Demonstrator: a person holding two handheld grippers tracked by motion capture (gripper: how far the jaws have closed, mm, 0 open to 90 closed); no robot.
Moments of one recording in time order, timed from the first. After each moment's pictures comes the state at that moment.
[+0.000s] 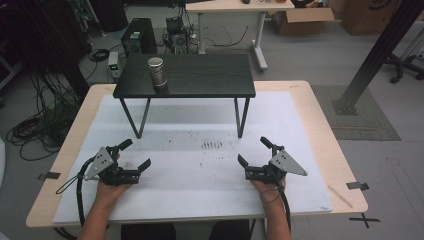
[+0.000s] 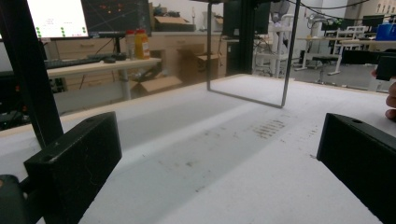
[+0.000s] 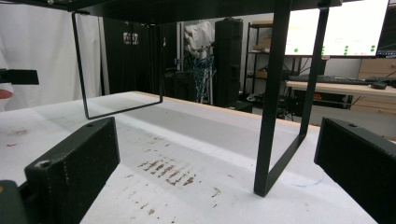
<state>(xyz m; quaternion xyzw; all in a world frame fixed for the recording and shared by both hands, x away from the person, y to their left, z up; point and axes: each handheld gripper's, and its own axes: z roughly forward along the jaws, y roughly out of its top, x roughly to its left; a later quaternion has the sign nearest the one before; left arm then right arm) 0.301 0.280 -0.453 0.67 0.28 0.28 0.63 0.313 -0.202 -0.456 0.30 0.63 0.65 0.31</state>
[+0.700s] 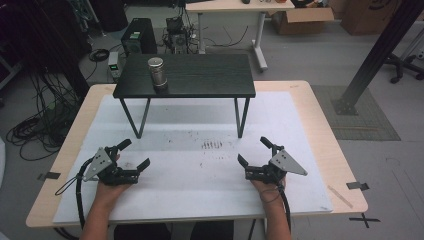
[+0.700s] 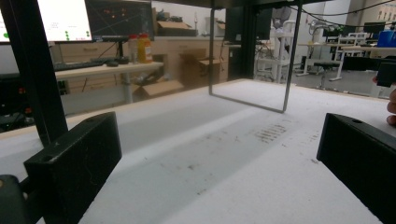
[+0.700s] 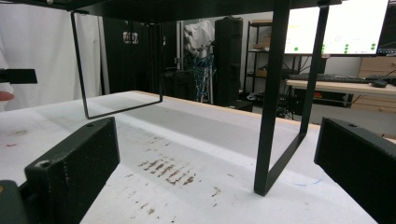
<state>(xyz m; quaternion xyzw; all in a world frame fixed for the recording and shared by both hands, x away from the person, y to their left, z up) 0.300 0.282 -0.454 0.66 0.29 0.28 0.64 0.313 -0.202 -0.456 0.30 0.63 0.65 0.31</state>
